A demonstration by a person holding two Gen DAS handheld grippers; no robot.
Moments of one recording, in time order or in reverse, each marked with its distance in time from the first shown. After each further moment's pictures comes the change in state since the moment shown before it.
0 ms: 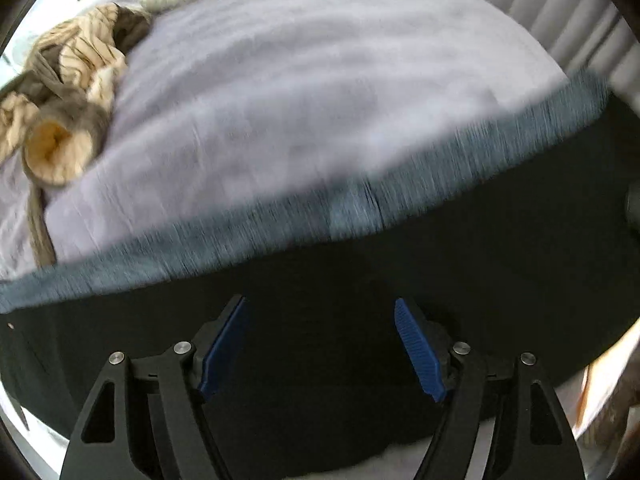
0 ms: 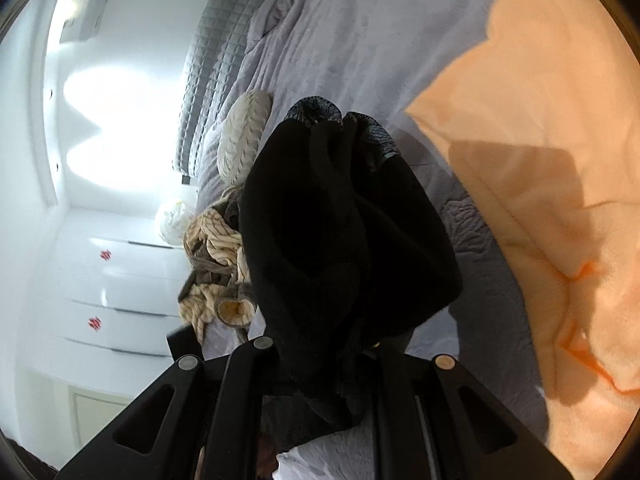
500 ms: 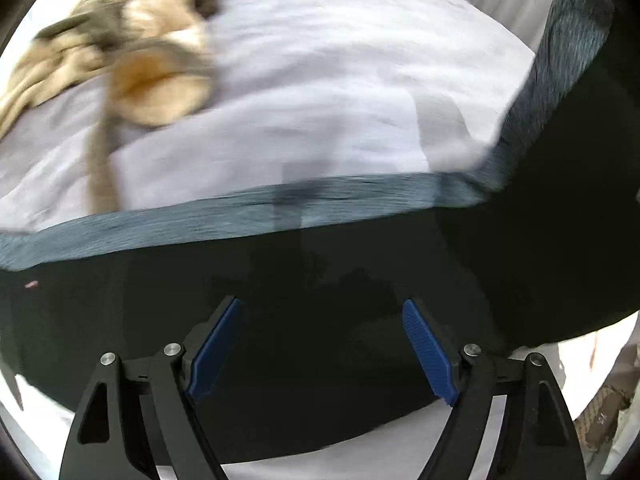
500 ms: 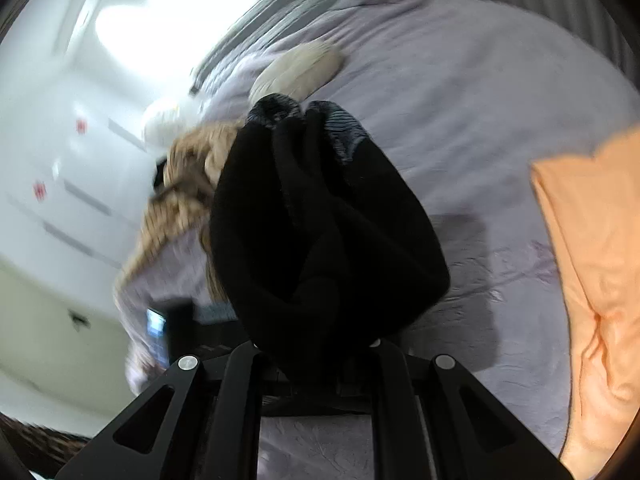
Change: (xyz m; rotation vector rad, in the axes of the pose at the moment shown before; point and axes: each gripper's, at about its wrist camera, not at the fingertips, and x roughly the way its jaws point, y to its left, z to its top) left arm -0.051 0.135 -0.043 -0.132 -0.063 -0.001; right arm 0.054 0.144 -0.075 -0.521 0.114 -0.250
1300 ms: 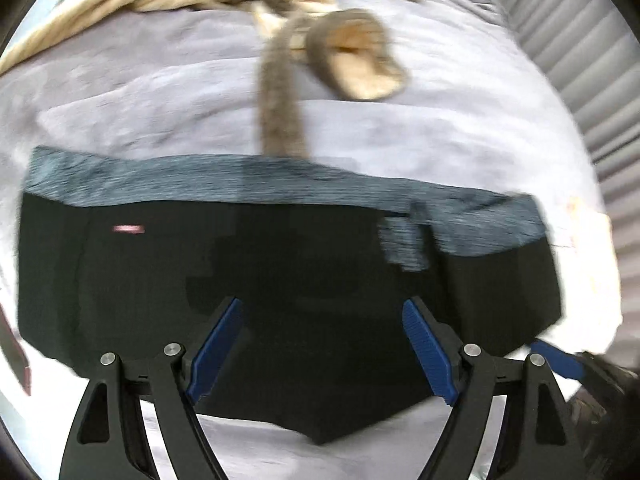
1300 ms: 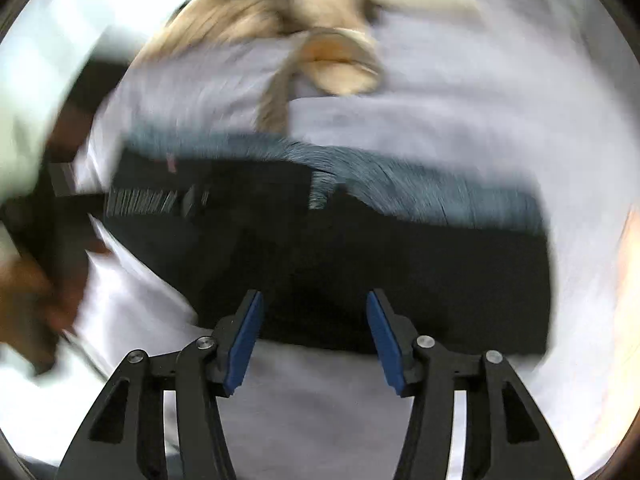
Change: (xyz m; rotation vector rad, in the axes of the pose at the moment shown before) left arm -0.042 0.180 -0.029 -0.138 0.046 -0.139; right arm 0.093 0.123 -0.110 -0.091 0.301 -0.064
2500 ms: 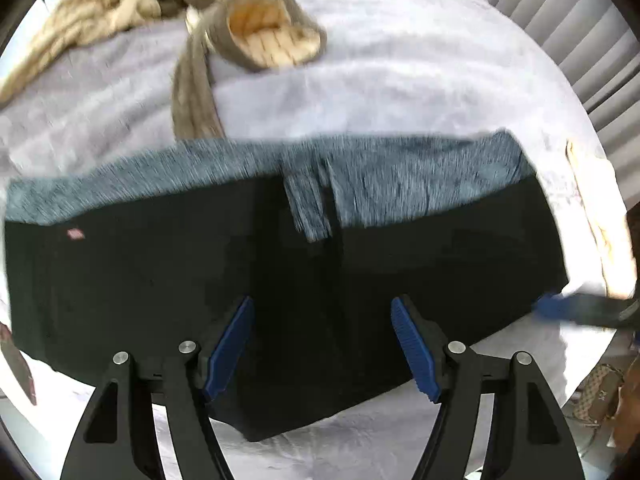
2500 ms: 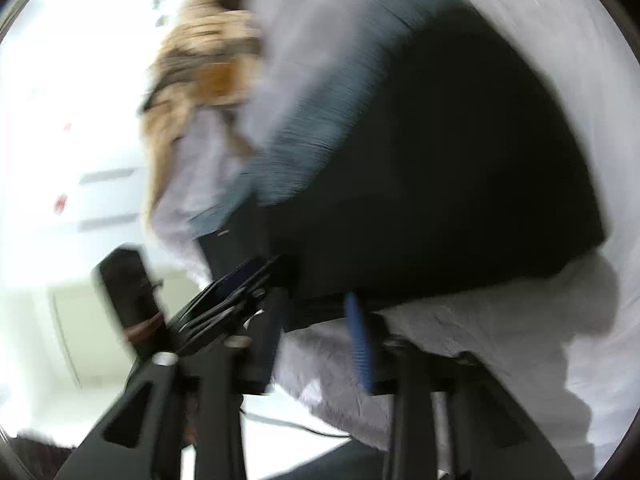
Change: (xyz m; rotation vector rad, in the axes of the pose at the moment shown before) left arm 0.023 -0.093 -0.007 0.129 0.012 0.104; right arm 0.001 -0.109 0.014 0.339 0.093 0.482
